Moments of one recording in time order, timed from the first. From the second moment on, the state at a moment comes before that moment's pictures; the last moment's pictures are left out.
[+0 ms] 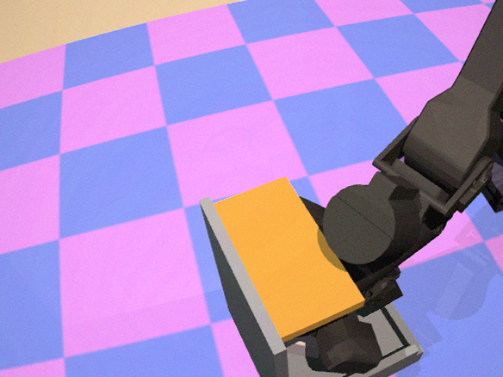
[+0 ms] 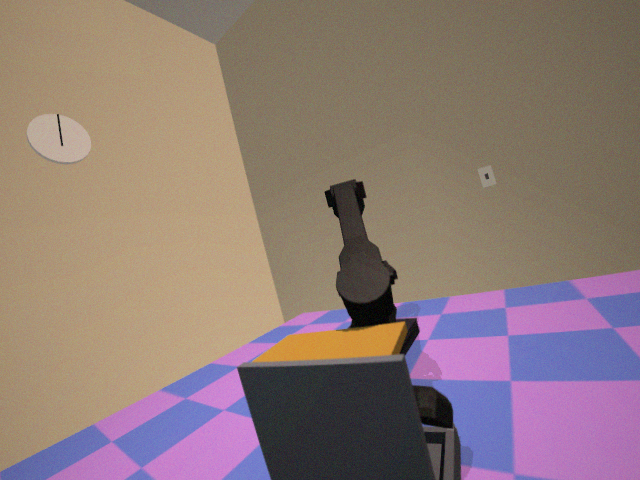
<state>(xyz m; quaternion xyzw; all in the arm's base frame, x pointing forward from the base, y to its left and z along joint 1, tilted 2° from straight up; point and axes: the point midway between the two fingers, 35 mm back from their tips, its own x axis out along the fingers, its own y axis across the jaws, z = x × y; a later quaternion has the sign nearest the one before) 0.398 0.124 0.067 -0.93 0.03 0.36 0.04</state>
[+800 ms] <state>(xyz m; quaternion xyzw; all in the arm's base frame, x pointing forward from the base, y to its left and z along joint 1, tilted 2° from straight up) 0.342 0.120 0.066 -0.93 0.03 0.36 0.04</state>
